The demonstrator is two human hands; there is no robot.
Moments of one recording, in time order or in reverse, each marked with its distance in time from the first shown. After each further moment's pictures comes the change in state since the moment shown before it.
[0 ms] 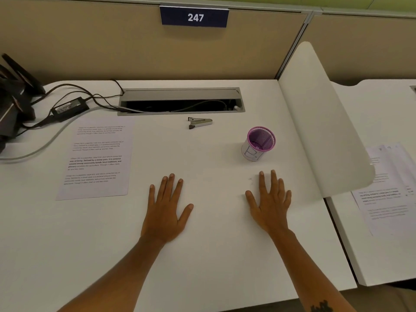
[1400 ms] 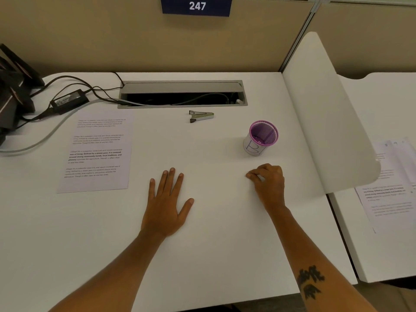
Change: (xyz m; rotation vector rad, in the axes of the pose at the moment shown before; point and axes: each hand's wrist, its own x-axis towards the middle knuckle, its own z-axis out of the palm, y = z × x) left_hand 0.001 0.000 0.001 0.016 0.007 -0.004; right_hand 0.052 -0.011 -0.009 0.445 0.265 -0.118
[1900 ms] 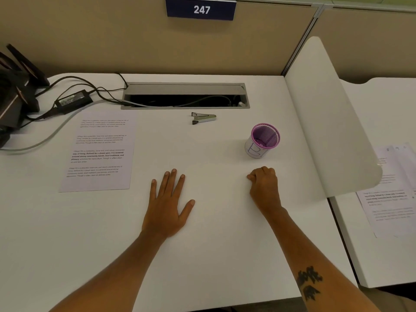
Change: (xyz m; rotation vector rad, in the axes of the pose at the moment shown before) left_hand -0.001 0.001 -0.002 -0.019 0.002 0.003; right_hand 0.002 -0.007 0.012 -0.193 -0.128 -0.091
